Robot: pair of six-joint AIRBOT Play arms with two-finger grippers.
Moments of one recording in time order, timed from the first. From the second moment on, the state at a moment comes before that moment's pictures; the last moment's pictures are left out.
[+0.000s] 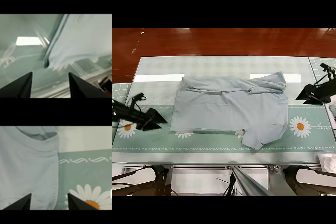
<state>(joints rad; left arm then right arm) 0.51 -1.38 0.80 1.02 -1.45 -1.18 -0.43 -1.43 1.23 -1.19 1.43 1.32</state>
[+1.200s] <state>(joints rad) 0.35 -1.45 0.66 0.83 -1.22 -1.11 -0.48 -1.09 0.76 -1.17 1.37 1.28</state>
